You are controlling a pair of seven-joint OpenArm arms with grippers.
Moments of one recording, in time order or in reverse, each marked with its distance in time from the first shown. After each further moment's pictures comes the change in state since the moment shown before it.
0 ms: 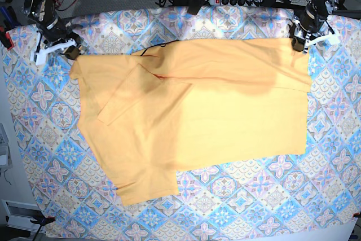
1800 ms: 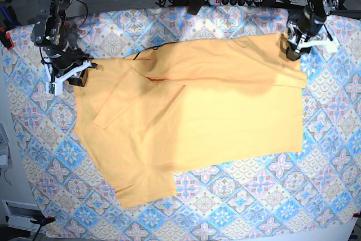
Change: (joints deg) left arm 6.4 -0.8 3.9 12.0 2.4 -0.1 -0.3; right arm 8.6 0.4 -10.4 4.5 -19.4 0.5 4.3
